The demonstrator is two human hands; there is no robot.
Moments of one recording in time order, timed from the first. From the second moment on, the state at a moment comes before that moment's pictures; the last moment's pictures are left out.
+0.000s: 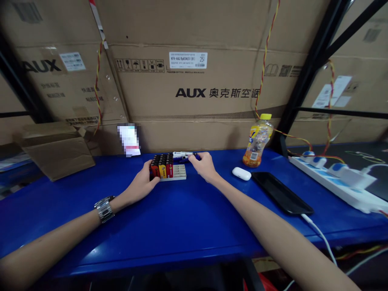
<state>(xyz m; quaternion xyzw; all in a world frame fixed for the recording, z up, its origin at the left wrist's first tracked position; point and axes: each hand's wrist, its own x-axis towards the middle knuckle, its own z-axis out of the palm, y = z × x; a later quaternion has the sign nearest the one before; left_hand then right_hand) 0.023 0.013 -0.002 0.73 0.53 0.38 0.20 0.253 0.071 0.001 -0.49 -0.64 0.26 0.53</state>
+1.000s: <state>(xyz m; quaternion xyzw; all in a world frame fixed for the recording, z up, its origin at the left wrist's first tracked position) 0.014 0.030 -0.009 0.73 0.53 0.38 0.20 0.257 0.075 0.003 -0.38 -0.74 0.27 0.48</state>
